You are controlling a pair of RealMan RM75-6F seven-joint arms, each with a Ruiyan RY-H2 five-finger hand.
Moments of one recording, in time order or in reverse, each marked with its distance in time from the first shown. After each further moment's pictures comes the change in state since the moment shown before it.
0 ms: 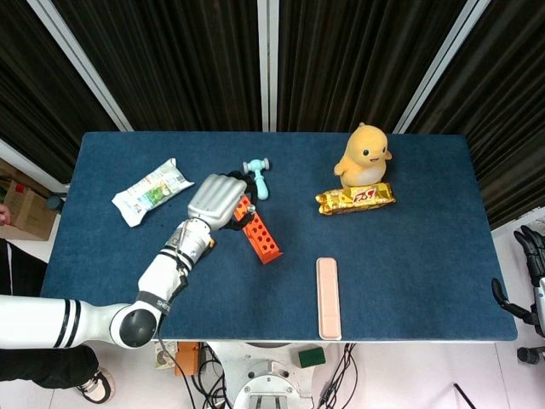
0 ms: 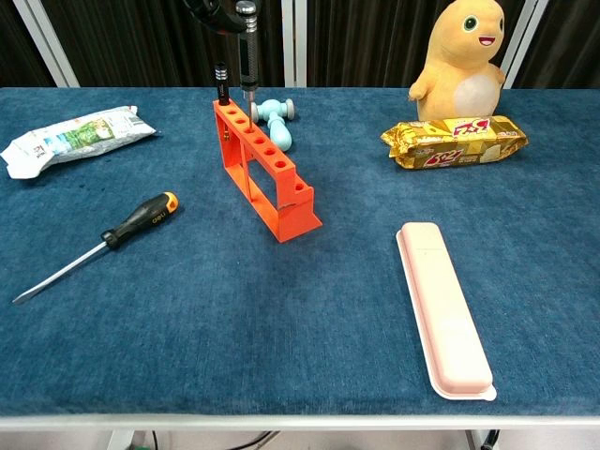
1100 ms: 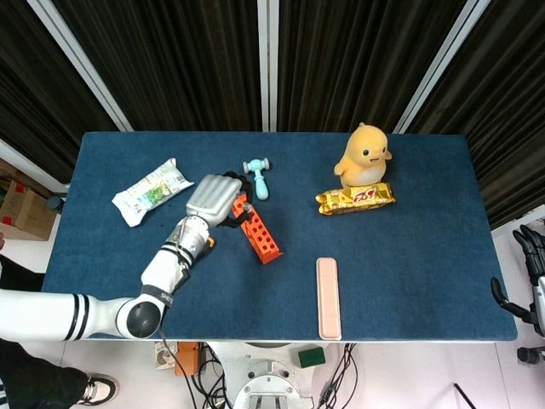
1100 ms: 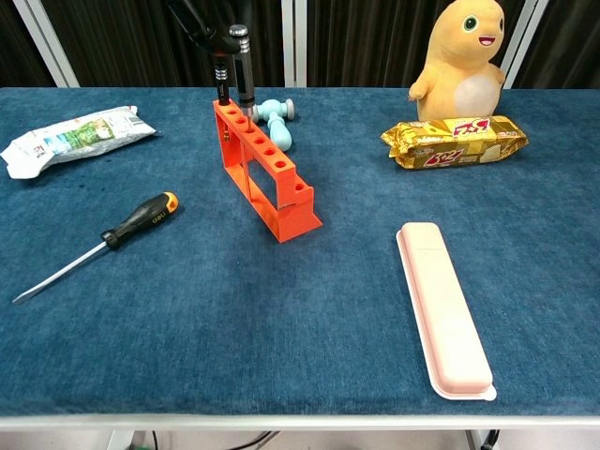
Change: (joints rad) left arm -0.007 -0.046 0.048 0.093 0.010 -0.026 -0.072; right arm 0.003 -0.001 0.001 0.000 0.006 -0.009 -0.006
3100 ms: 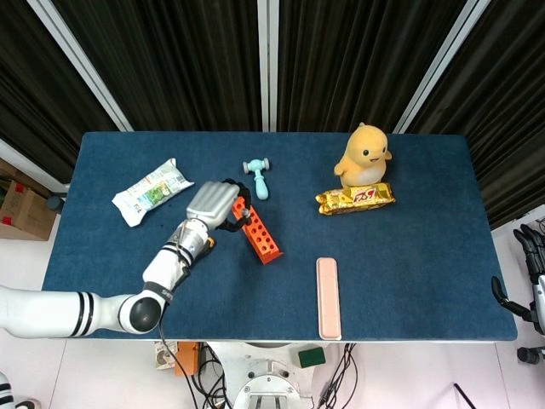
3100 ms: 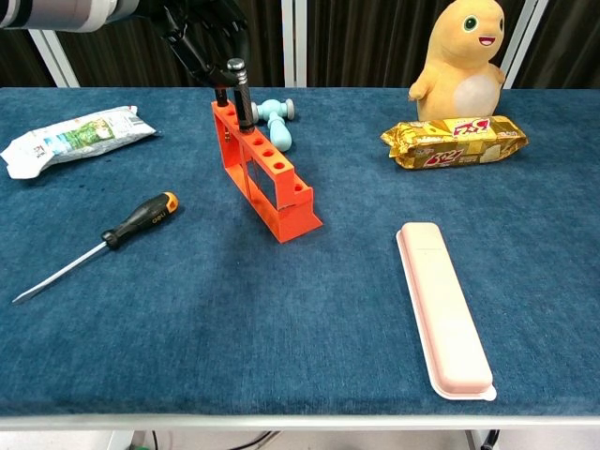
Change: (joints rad) left arm 0.023 -0.046 0.037 0.082 0.031 -0.073 -0.070; right arm 0.002 0.000 0.005 -0.003 0.013 -0.012 -0.002
